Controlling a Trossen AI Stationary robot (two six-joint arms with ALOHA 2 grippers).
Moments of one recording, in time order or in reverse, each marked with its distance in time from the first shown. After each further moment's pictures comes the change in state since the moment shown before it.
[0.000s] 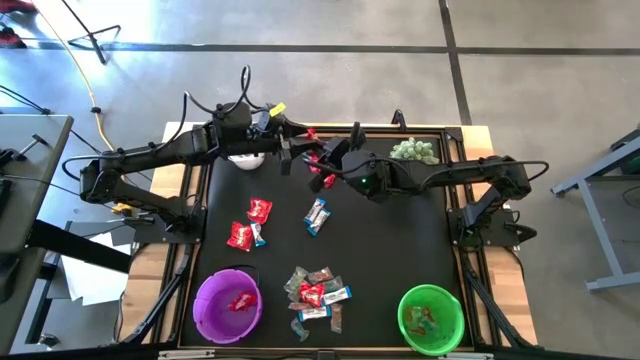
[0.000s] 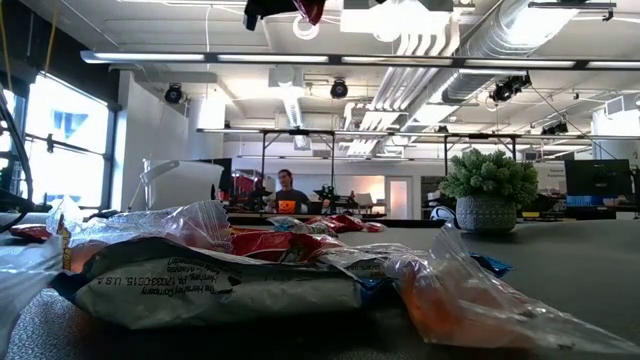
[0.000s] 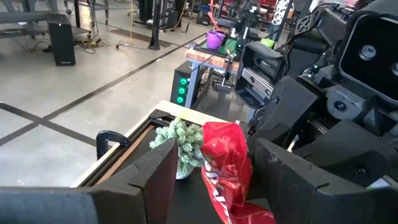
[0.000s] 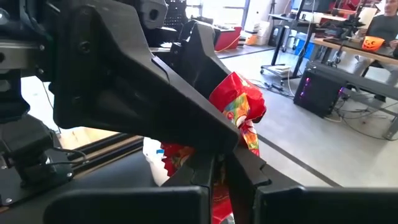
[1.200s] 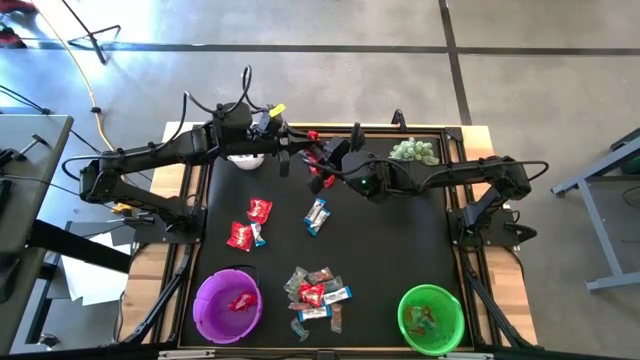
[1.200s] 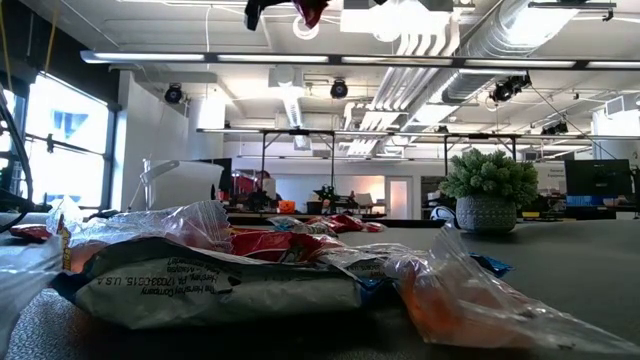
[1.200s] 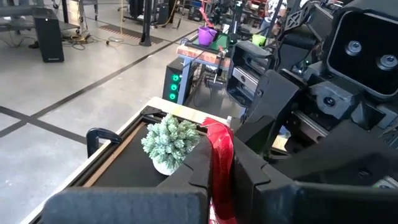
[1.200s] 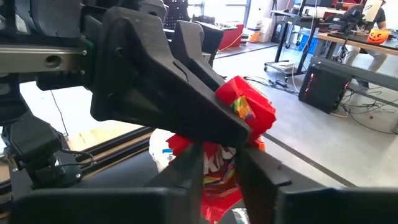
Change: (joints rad) left arm 0.000 -0.001 0.000 -0.015 0.042 -0.001; right arm 0.009 0.000 0.000 -0.001 -0.006 0.036
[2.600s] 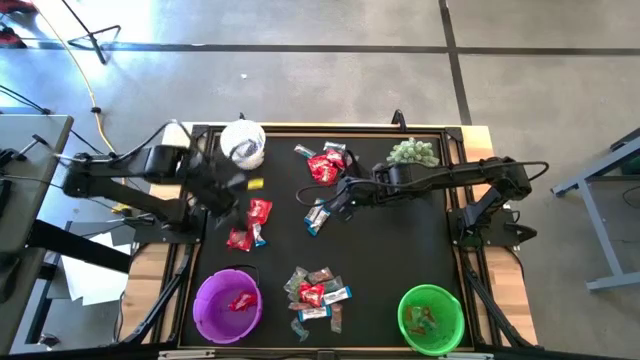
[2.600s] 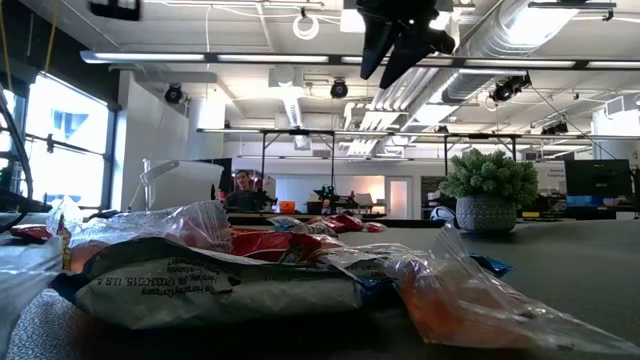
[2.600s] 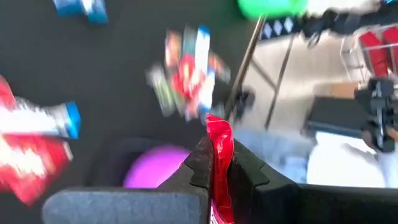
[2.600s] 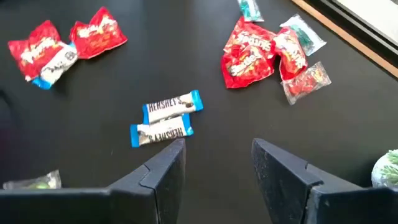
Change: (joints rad) left arm -0.359 -0.224 -0.001 -0.929 0.305 -0.635; right arm 0.020 0.000 0.000 -0.864 -0.360 0.652
